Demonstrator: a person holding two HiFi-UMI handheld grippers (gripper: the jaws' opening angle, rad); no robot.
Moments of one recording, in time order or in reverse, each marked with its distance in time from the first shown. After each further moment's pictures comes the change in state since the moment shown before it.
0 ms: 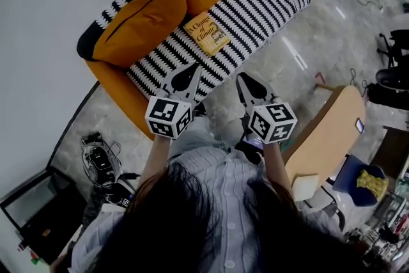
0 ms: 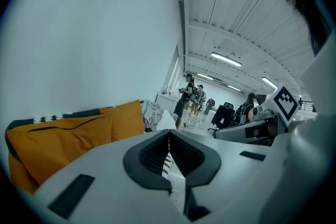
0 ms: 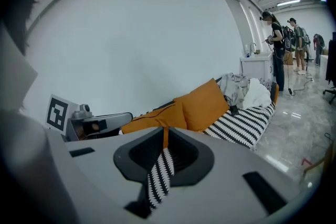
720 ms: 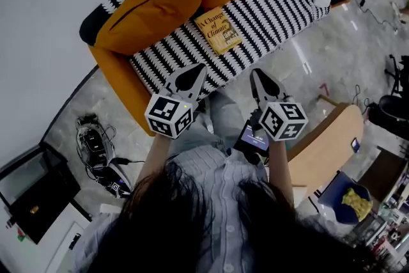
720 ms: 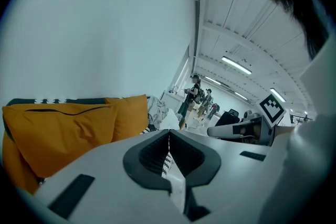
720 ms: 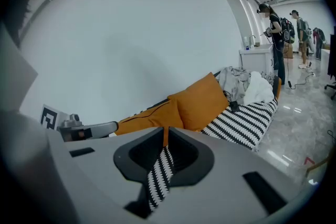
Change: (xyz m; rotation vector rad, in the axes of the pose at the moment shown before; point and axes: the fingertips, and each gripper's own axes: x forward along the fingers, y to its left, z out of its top) left arm 0.026 0.028 -0.018 -0.121 0.014 0.036; right arm 0.045 -0.051 0.012 0.046 0.049 0.001
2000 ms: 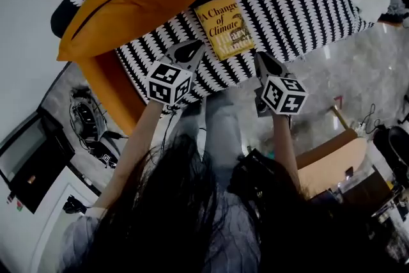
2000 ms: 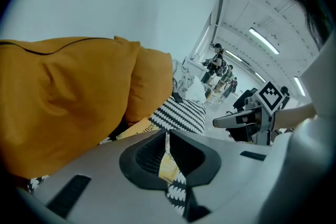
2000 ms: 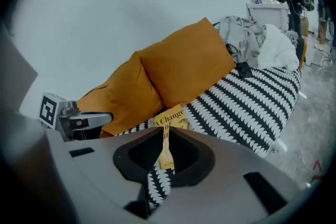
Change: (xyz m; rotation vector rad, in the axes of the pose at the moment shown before) left arm 0.208 0.175 -0.135 -0.058 0.312 0.144; right arm 0.245 -0.185 -0.087 0.044 0.341 0.053
